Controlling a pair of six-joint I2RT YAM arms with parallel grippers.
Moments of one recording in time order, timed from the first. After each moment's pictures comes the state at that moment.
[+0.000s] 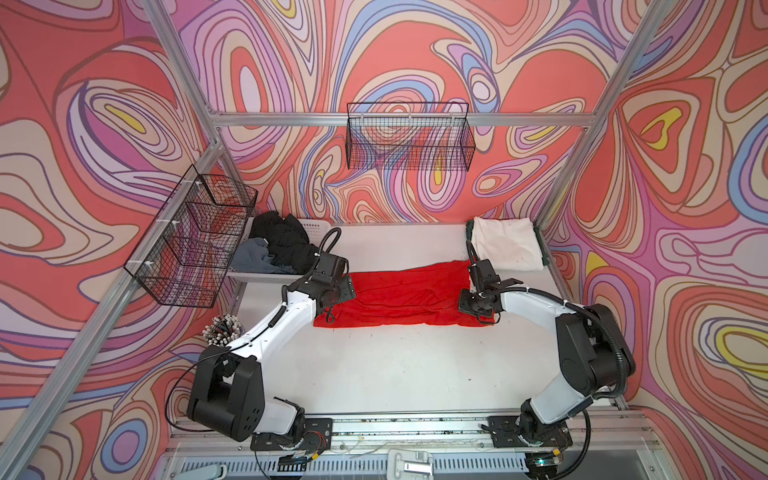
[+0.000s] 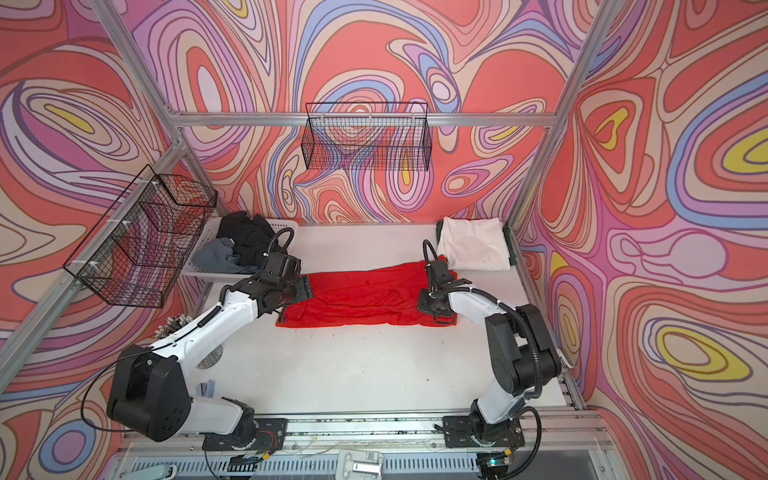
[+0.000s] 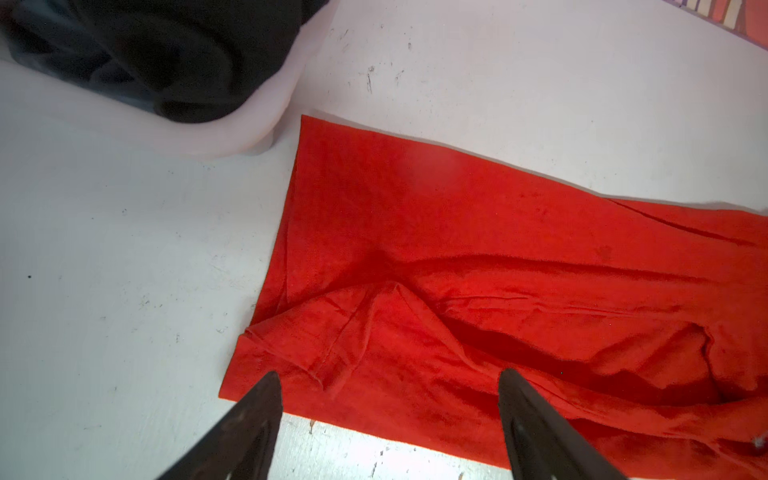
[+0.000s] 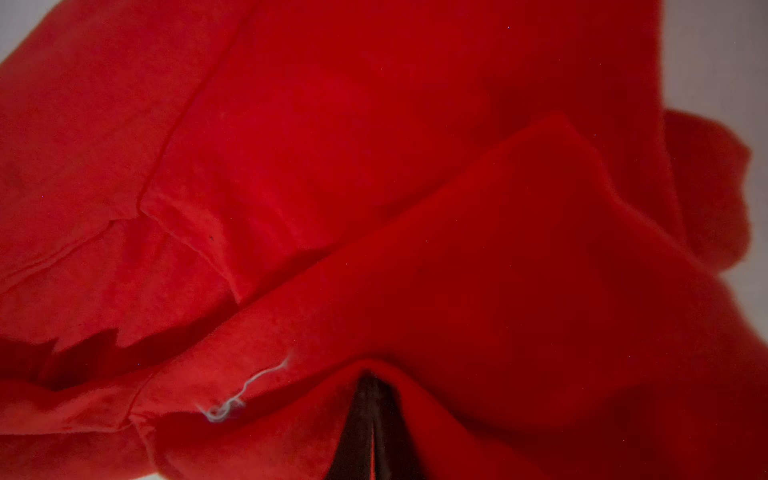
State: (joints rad) left arm -0.34 1.42 1.01 -0.56 -0.20 -0.61; right arm 0.28 1.67 0.98 -0.46 -0.05 0.52
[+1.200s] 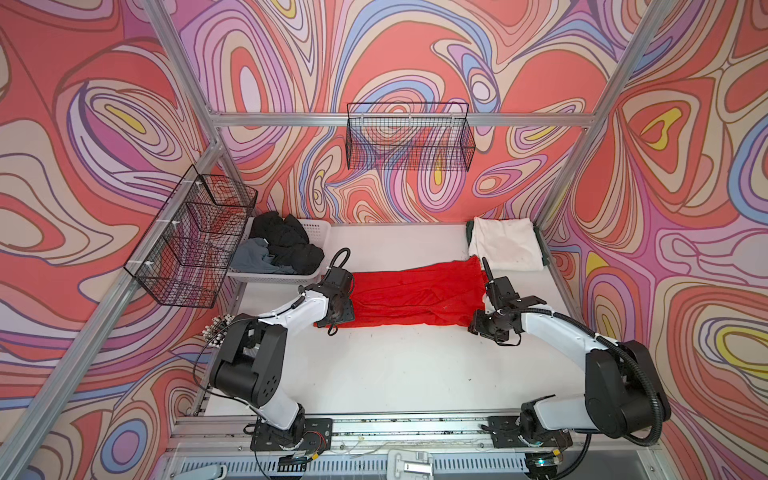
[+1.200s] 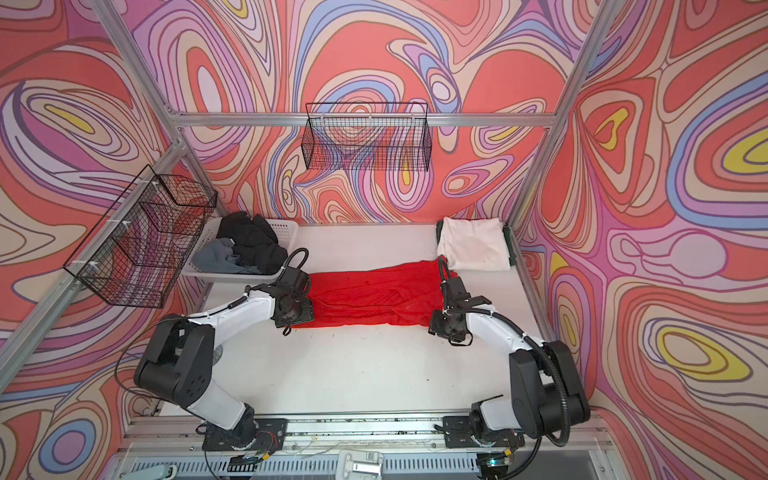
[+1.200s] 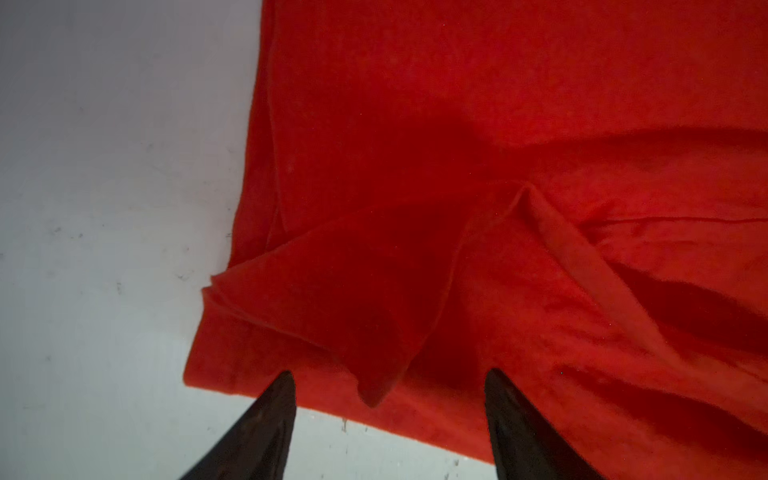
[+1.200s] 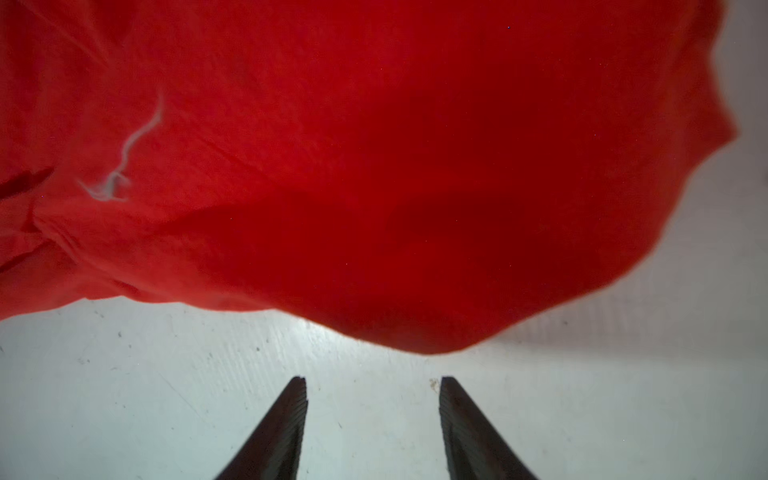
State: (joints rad) left arm -0.33 1.63 0.94 -0.58 -0.16 -0.58; right arm 0.22 1.40 0.75 -0.63 -0.16 0.51
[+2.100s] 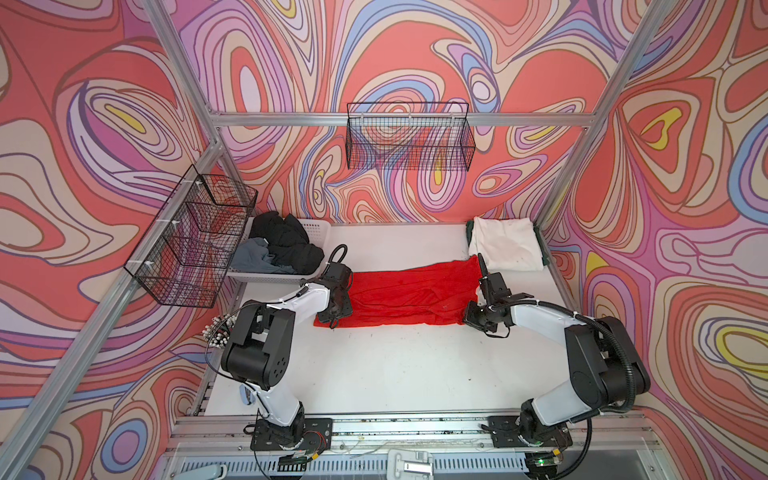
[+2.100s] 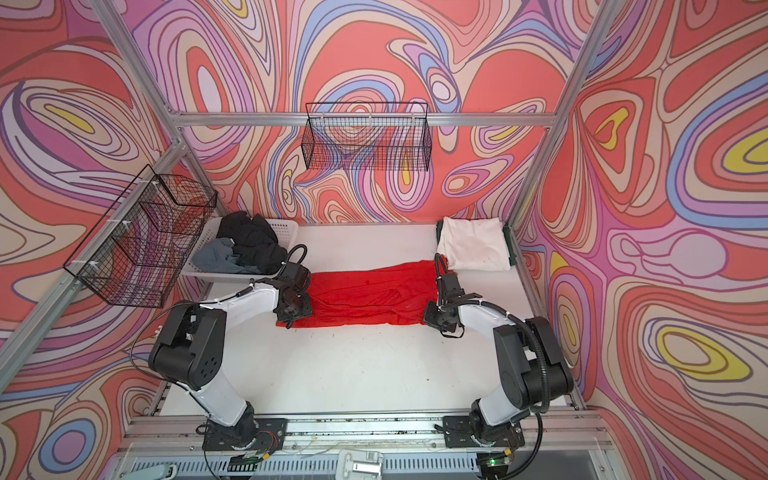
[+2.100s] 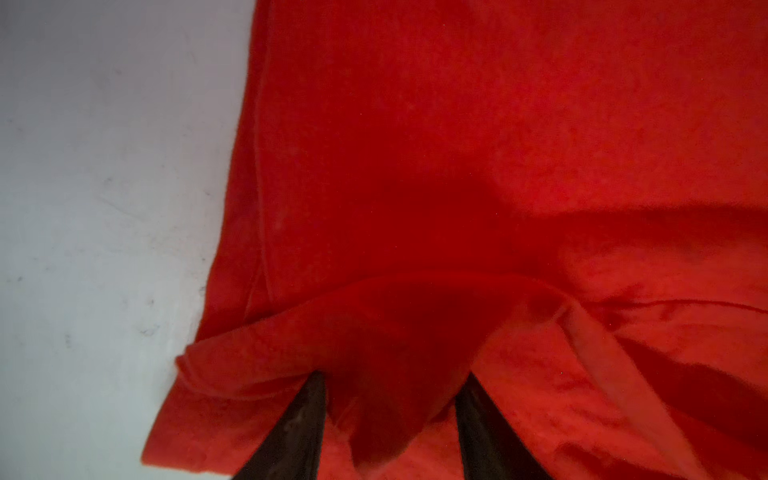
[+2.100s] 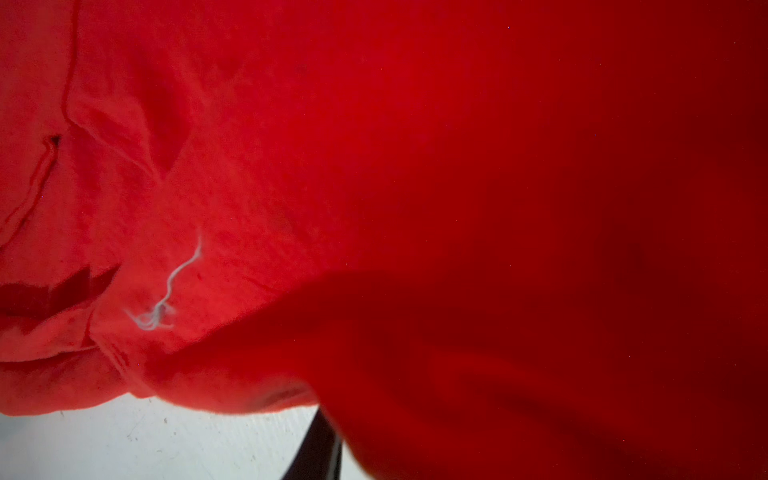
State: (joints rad) left arm -0.29 1.72 1.00 -0.56 -0.13 -0.61; right arm 0.22 1.56 0.79 -0.41 -0.19 0.58
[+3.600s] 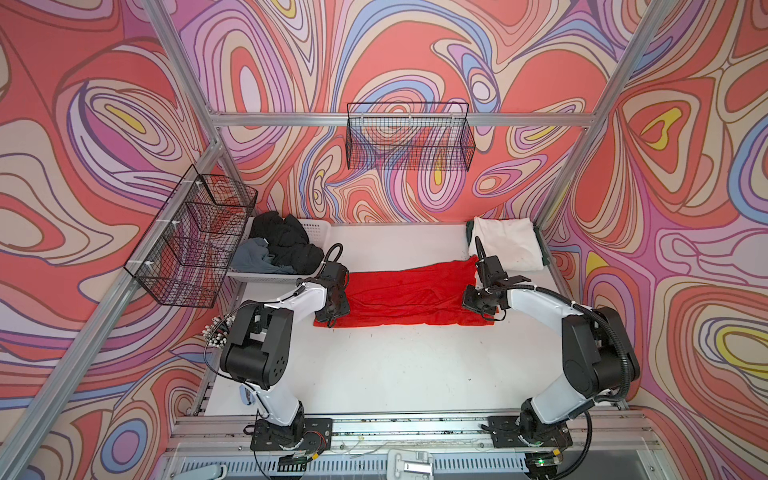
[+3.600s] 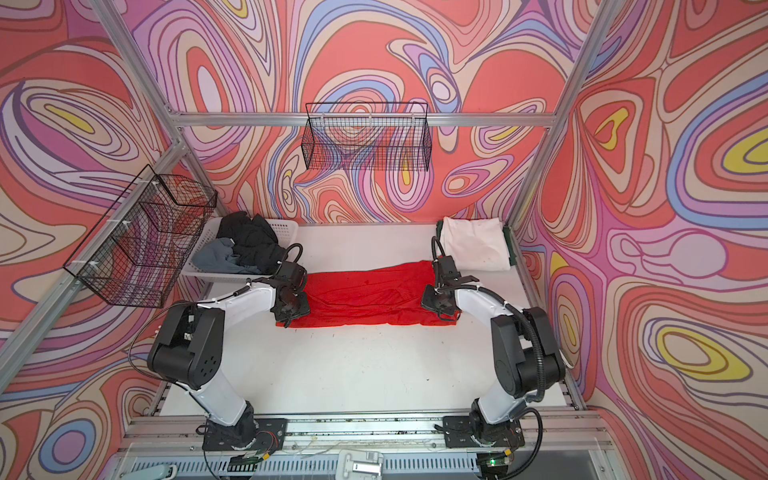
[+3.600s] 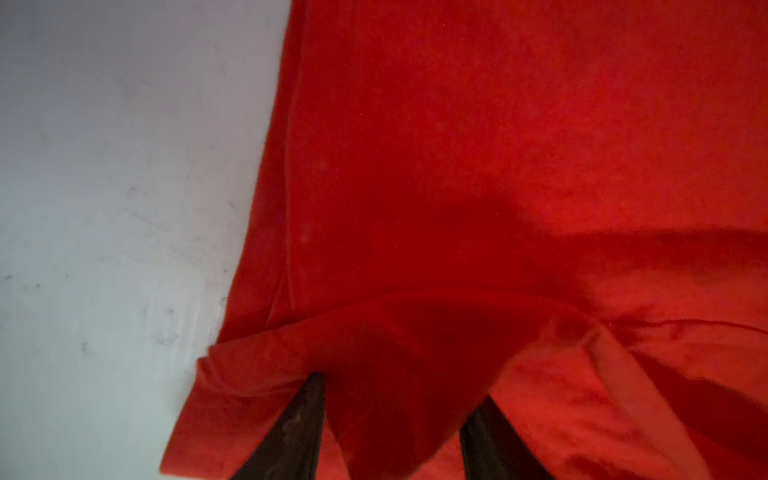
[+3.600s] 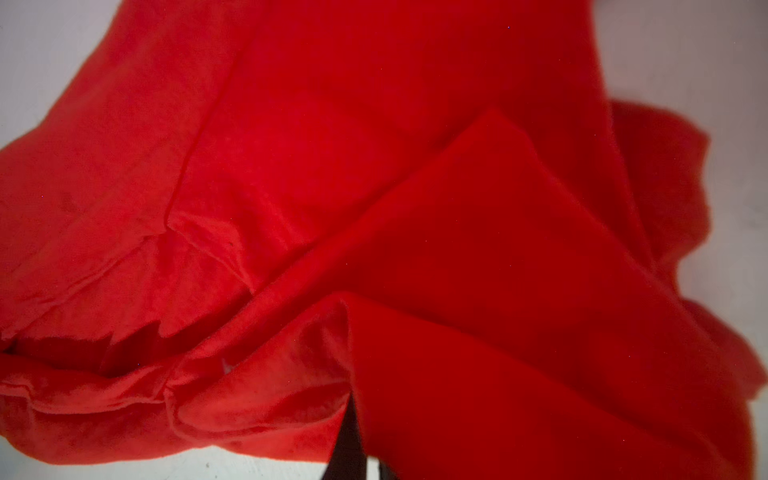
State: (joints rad) left arm -0.26 1.72 1.00 -0.55 -0.11 -0.61; right arm 0.22 1.64 1.02 -0.51 -0.11 0.56
